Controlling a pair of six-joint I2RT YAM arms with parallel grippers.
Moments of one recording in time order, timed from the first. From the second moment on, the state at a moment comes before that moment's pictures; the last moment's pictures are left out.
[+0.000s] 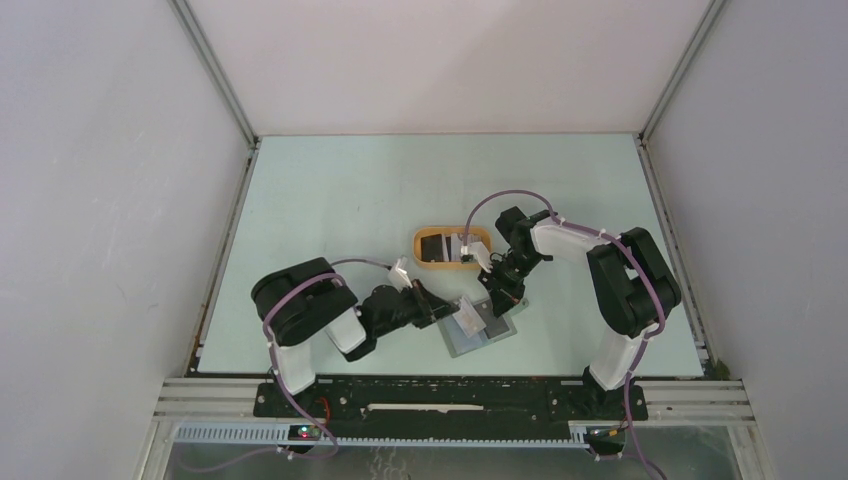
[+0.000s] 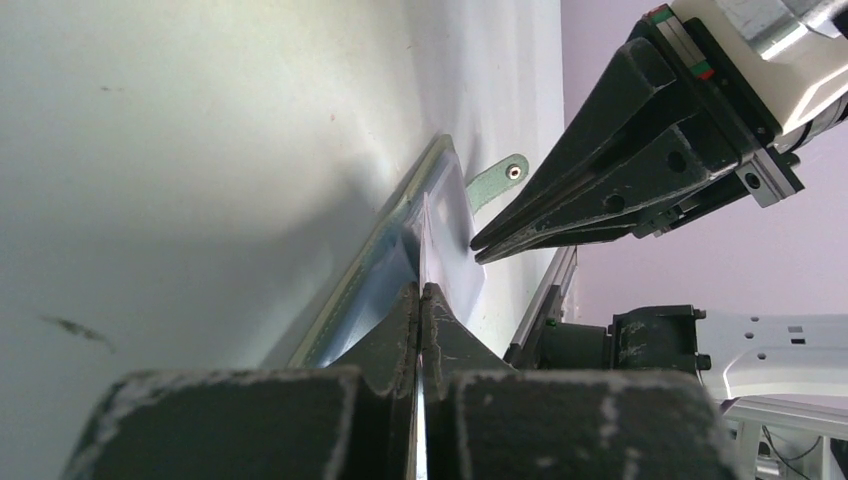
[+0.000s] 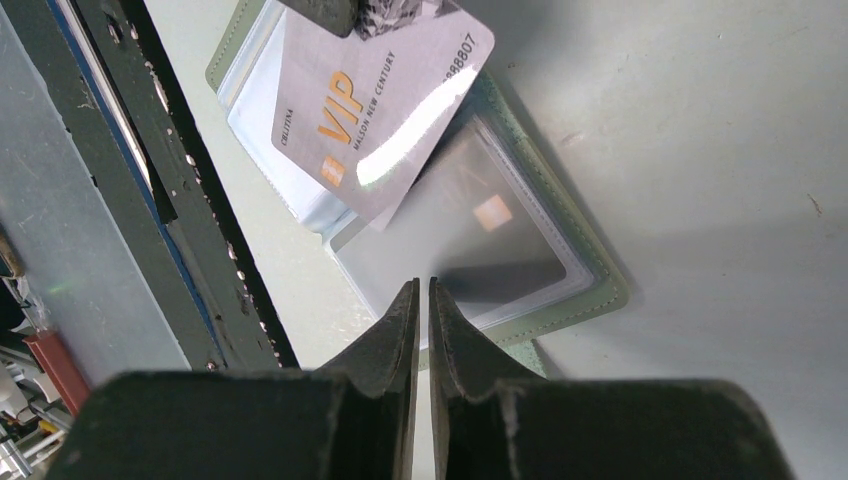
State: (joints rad) left arm -0.87 1.84 0.26 1.28 0.10 -1.20; right arm 0.47 1.79 1.07 -0.88 -0.66 -0.67
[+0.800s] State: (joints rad) left arm -0.88 1.87 0.29 1.27 0.15 -1.29; right arm 0.47 1.79 1.07 -0.88 -0.66 -0.67
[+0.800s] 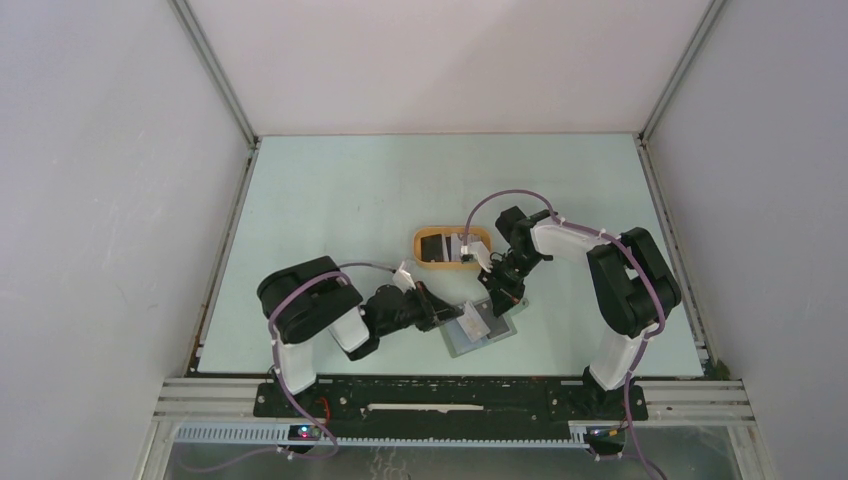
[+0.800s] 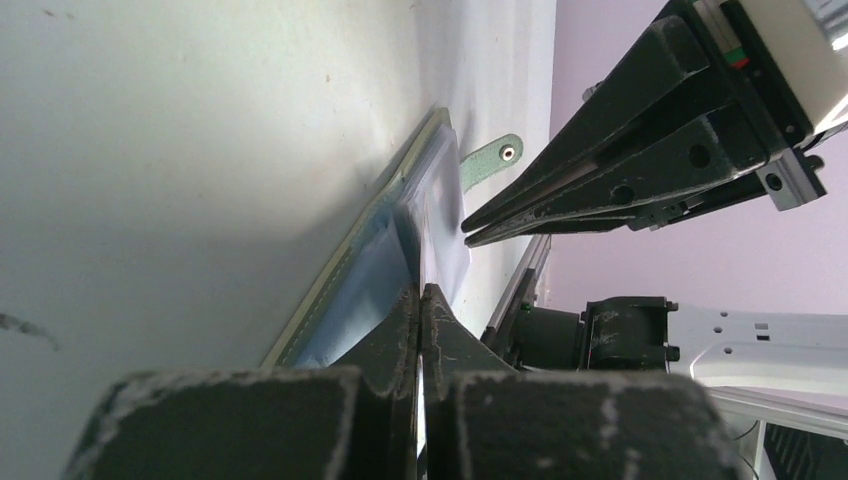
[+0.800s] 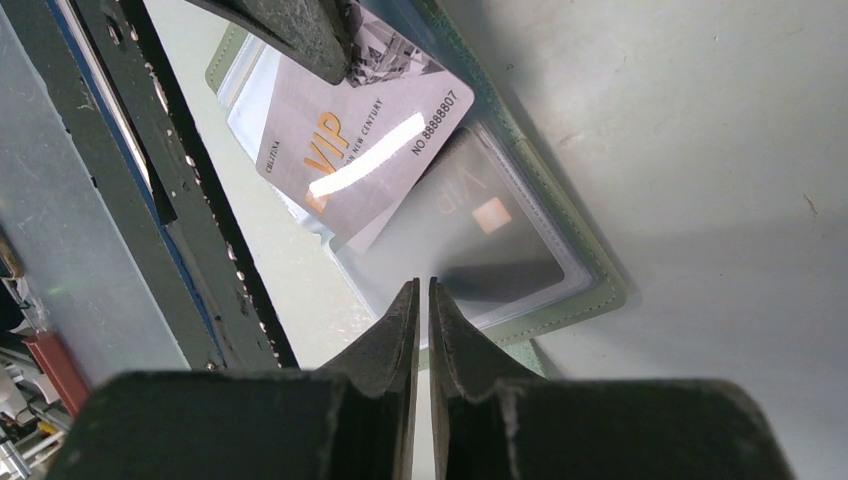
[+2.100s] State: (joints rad) left arm -0.88 1.90 0.34 1.19 0.23 -1.37; right arm 0.47 1.79 1.07 -0.88 -0.66 -0.67
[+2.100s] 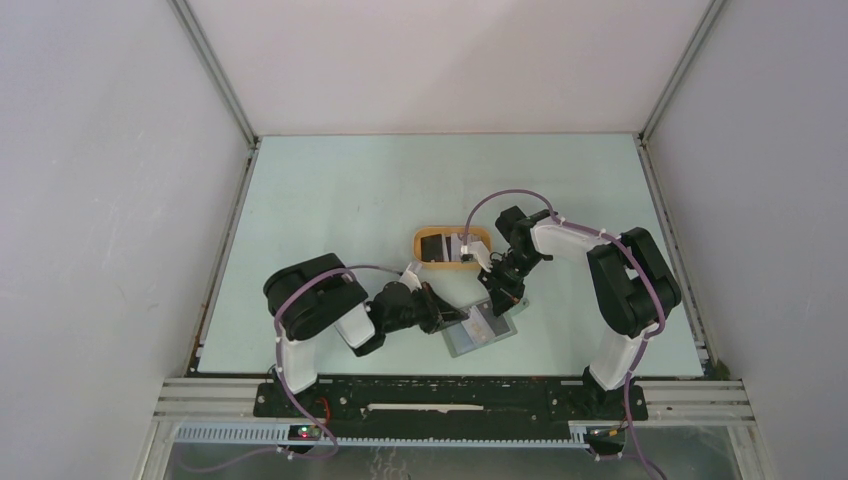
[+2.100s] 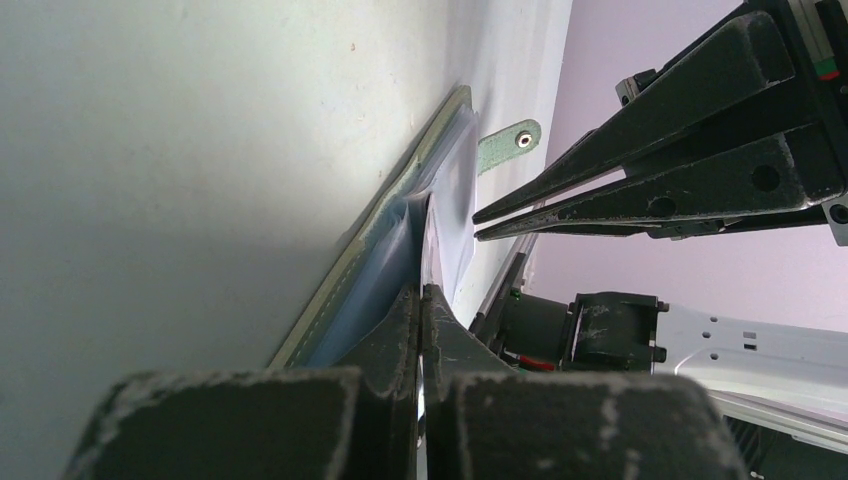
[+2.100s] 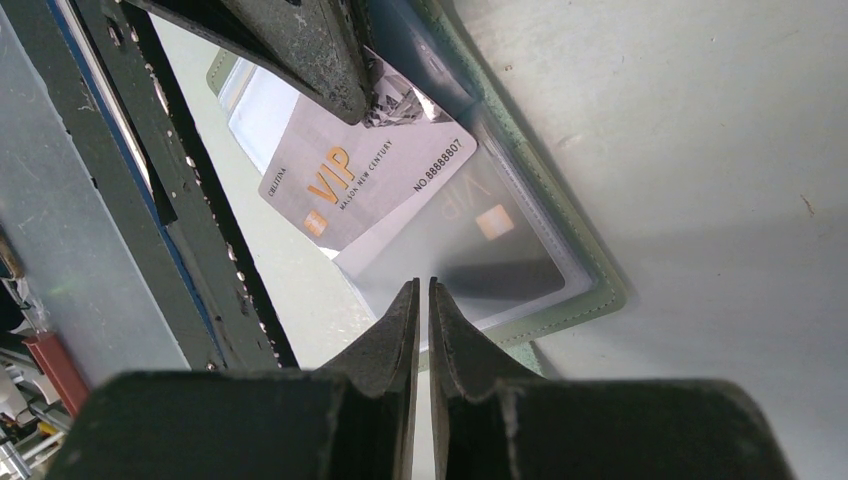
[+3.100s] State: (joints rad) left arm -0.88 1.95 0.39 1.18 0.28 -1.39; right arm 0.47 1.79 1.07 -0.85 -0.62 -0.62
